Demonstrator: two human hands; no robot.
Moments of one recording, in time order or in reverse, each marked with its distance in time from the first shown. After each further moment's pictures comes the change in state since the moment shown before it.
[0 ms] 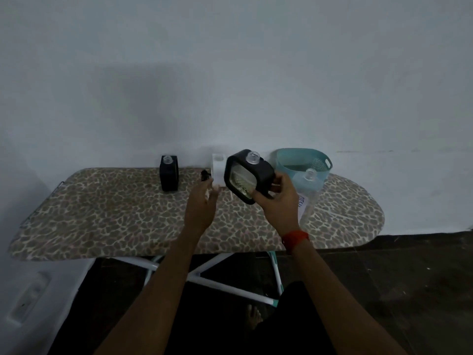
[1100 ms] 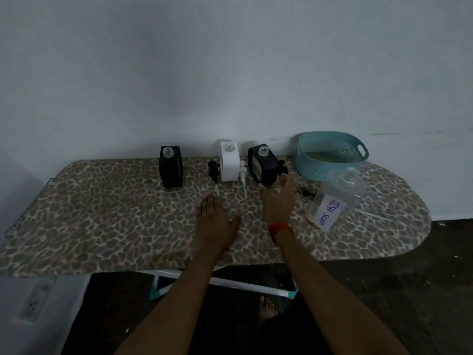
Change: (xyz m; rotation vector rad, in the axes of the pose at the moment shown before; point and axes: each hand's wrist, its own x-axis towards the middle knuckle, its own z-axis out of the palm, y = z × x) left_hand 0.009 -0.110 0.056 0.635 -0.202 -0.146; right_hand 0.052 0.122 0.088 -0.127 0.200 0.268
